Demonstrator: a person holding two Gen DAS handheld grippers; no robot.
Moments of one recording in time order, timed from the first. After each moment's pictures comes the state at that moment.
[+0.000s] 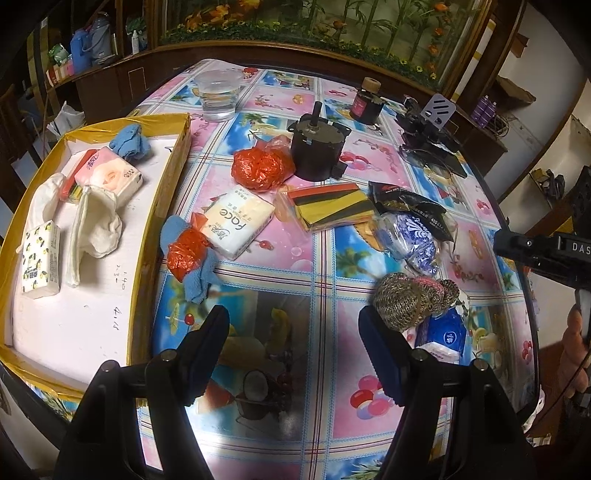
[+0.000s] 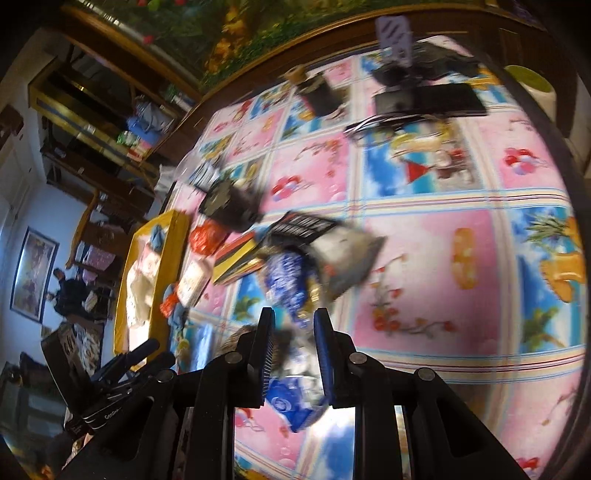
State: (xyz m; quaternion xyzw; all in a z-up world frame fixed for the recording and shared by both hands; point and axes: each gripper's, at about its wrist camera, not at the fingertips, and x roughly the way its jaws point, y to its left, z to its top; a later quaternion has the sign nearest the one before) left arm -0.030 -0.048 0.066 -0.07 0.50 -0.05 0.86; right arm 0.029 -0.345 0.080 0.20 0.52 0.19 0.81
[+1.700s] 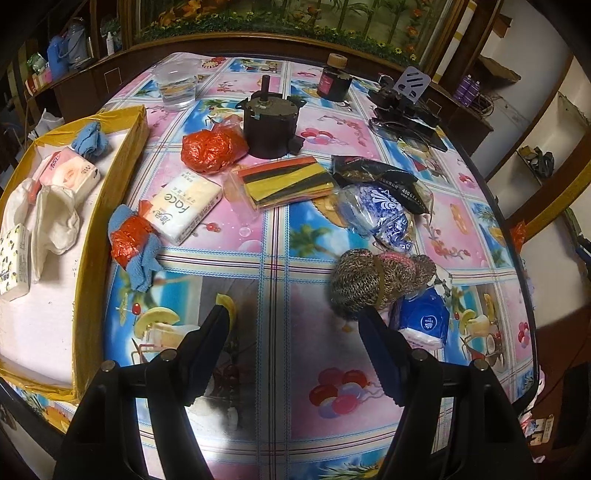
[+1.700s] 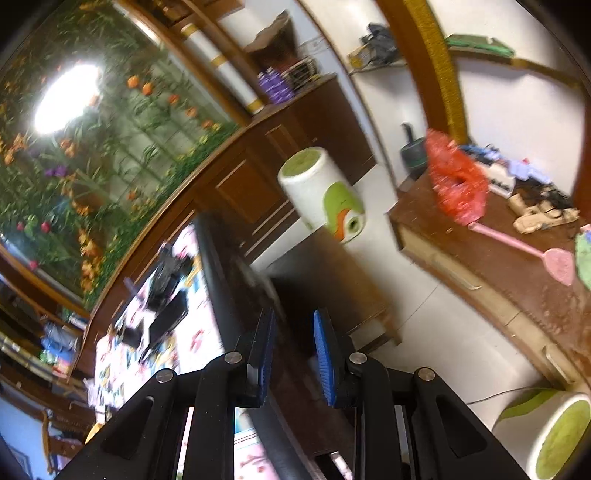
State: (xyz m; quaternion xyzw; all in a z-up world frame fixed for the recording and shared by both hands) left arm -0.031 -0.087 0.051 -0.06 0.51 -0.09 0.85; right arm -0.095 -0.697 0.136 0.36 0.32 -0.17 0.86
